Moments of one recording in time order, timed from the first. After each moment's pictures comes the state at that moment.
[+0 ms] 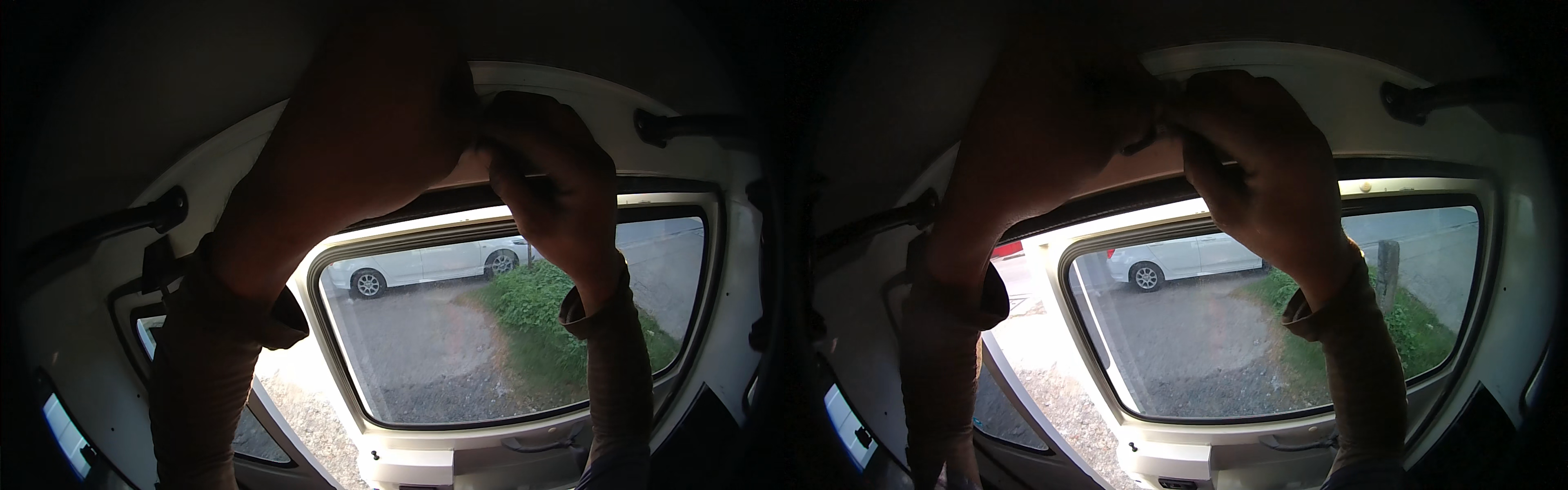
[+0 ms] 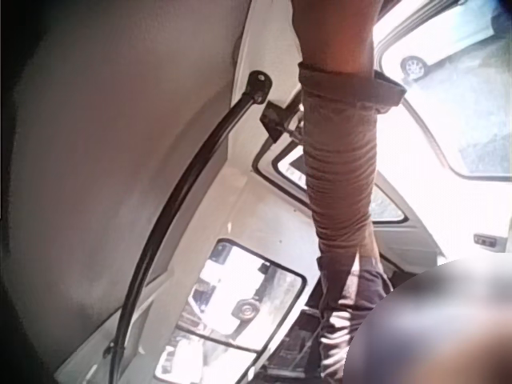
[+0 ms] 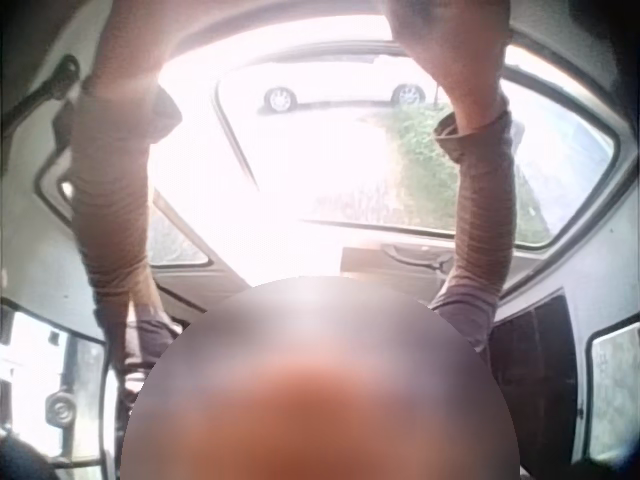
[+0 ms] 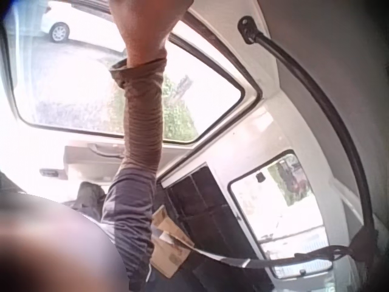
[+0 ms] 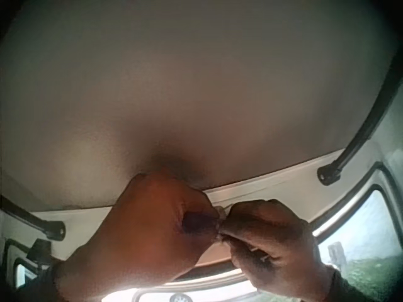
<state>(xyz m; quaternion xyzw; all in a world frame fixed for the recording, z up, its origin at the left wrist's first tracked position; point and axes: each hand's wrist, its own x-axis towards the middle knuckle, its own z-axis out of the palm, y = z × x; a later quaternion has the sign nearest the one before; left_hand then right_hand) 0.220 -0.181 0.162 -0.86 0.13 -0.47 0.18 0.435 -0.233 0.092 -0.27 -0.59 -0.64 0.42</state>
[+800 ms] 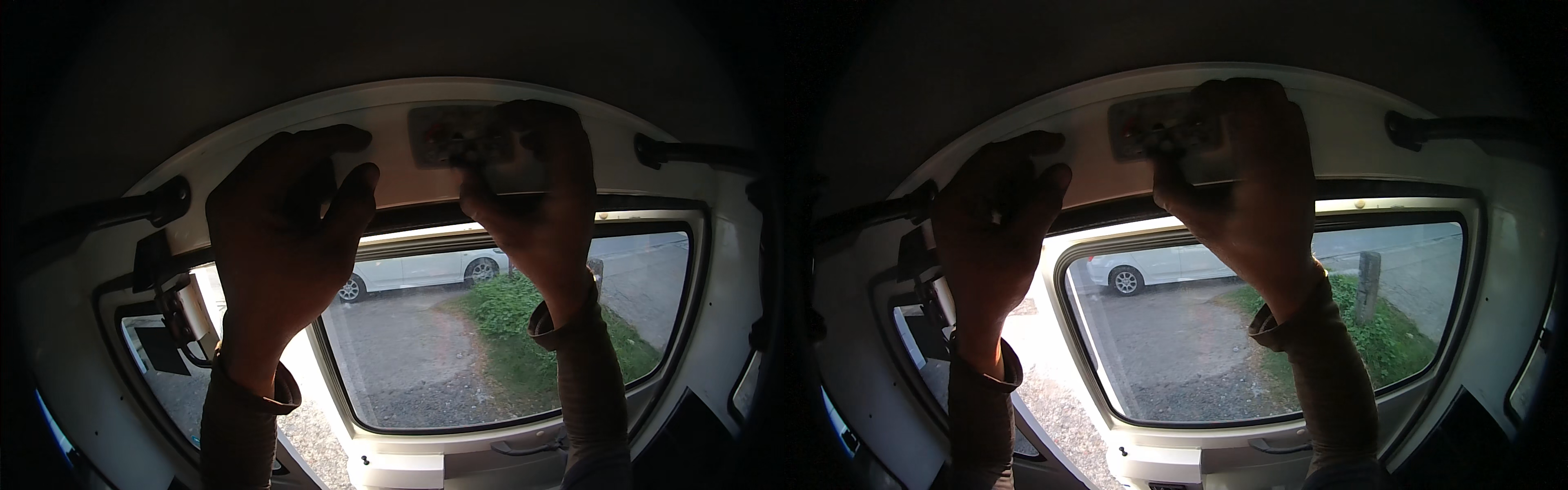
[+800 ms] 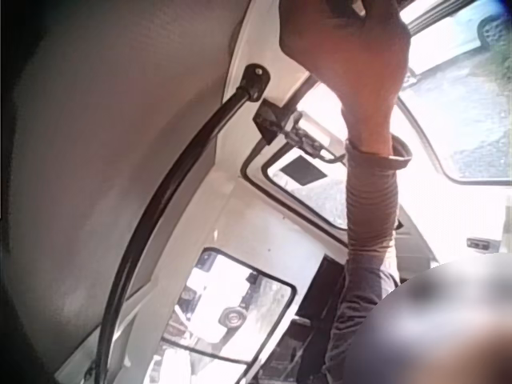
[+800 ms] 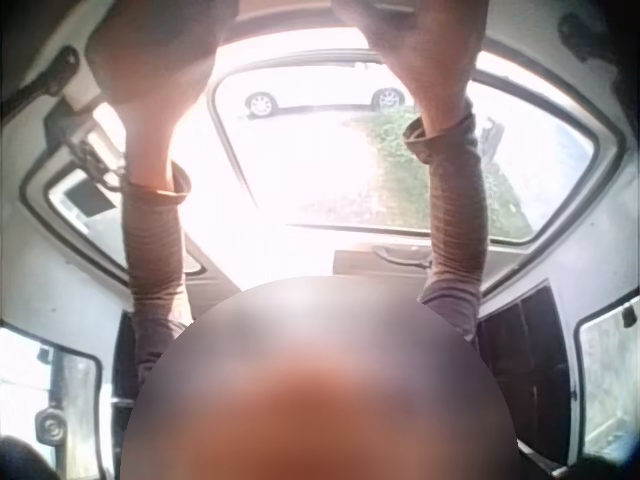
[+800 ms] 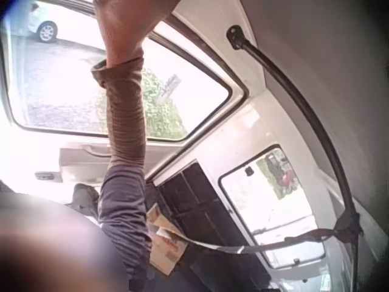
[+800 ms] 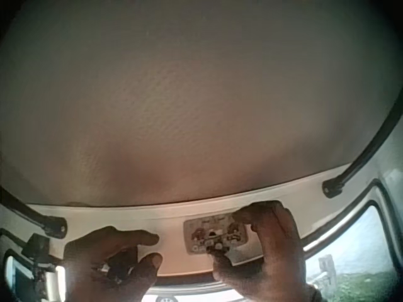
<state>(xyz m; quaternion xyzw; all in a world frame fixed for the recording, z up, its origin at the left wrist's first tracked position) 0.235 -0.138 0.079 -0.71 0.06 -0.70 0.09 0.450 -0.241 0.080 -0.25 -0.51 -0.68 0.47</state>
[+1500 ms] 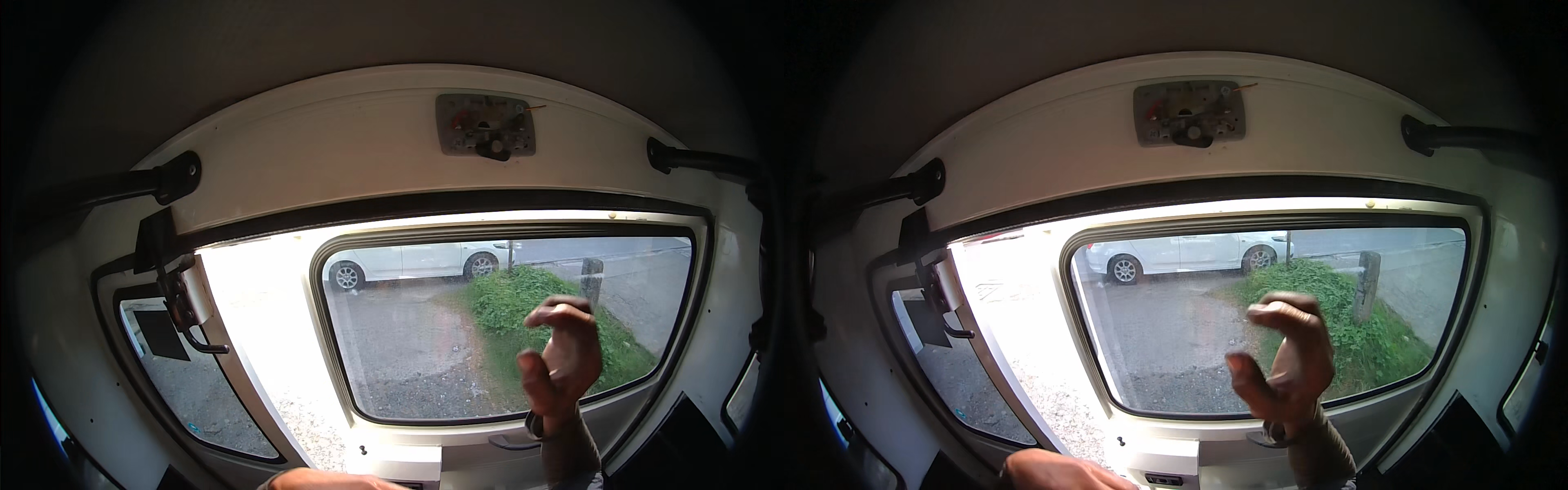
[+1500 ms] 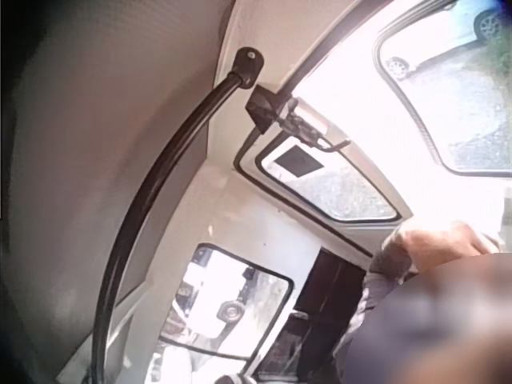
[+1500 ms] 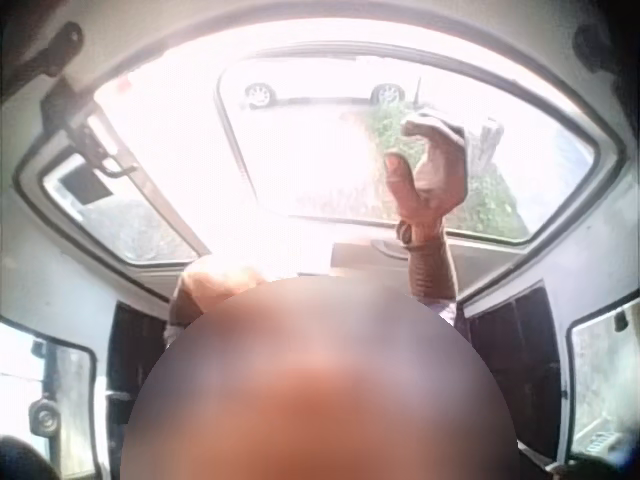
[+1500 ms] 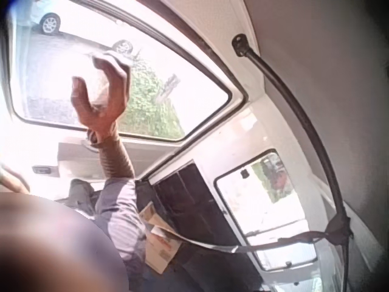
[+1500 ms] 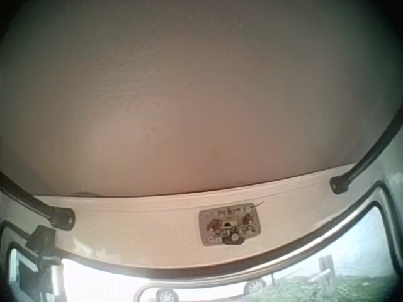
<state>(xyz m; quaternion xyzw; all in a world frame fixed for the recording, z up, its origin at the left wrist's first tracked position) 0.150 -0.145 -0.080 -0.85 0.35 -0.08 -0.39 0.425 -0.247 -0.071 -0.29 -0.60 -0.40 0.62</state>
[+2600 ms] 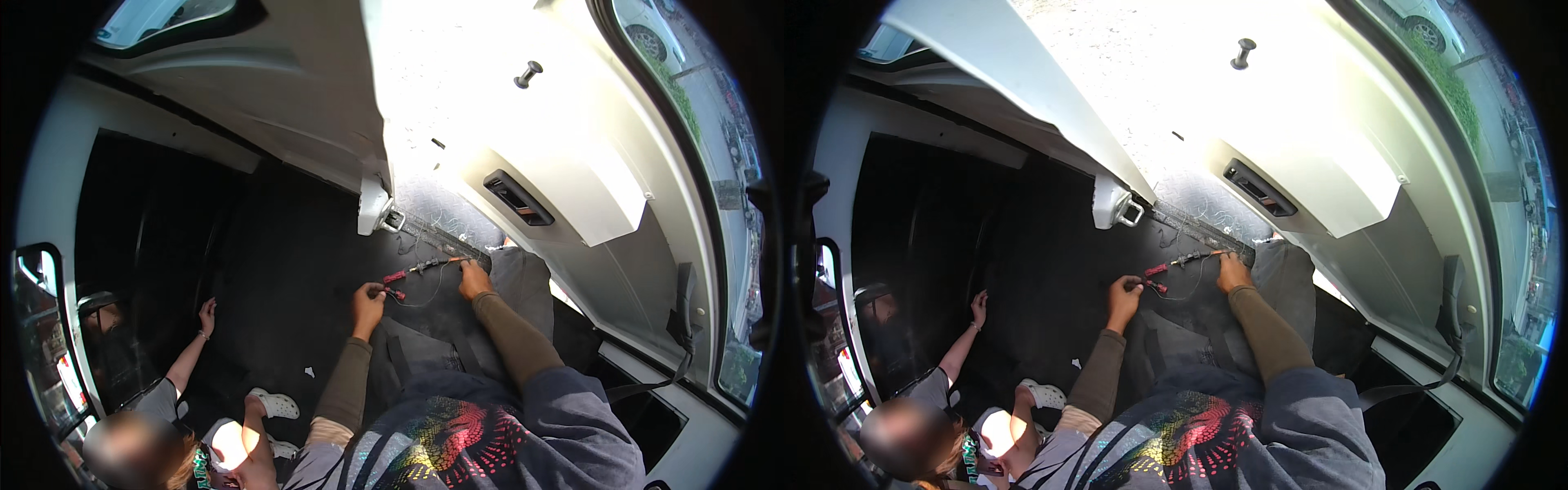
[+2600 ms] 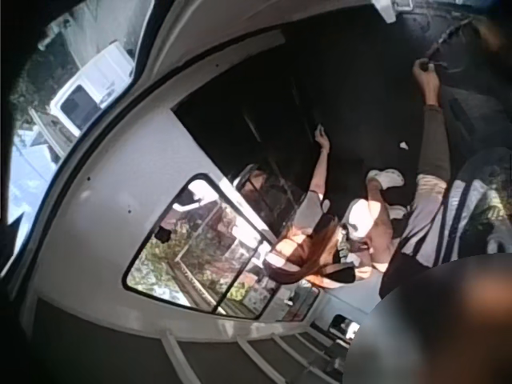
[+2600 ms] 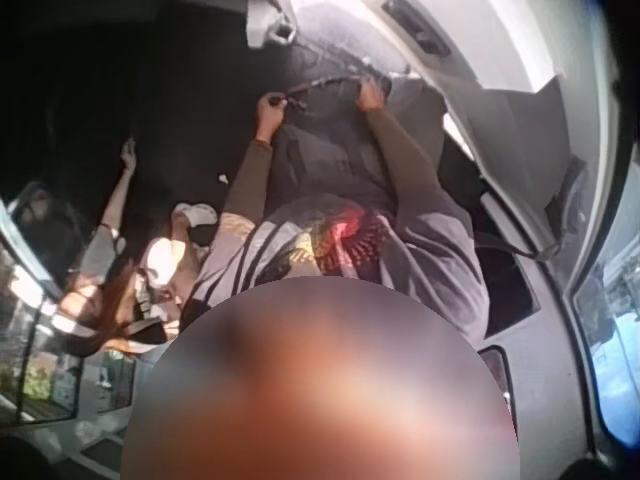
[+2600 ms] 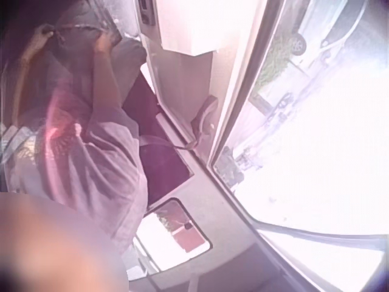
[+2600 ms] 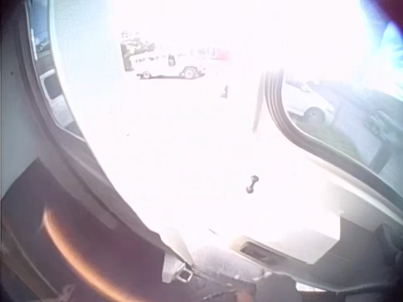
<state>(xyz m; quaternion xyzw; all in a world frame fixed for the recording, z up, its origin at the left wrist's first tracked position) 0.067 -0.248 -0.829 -0.42 -0.72 -0.21 -0.51 0.369 -0.230 -0.821 -0.74 -0.59 0.33 -0.05</state>
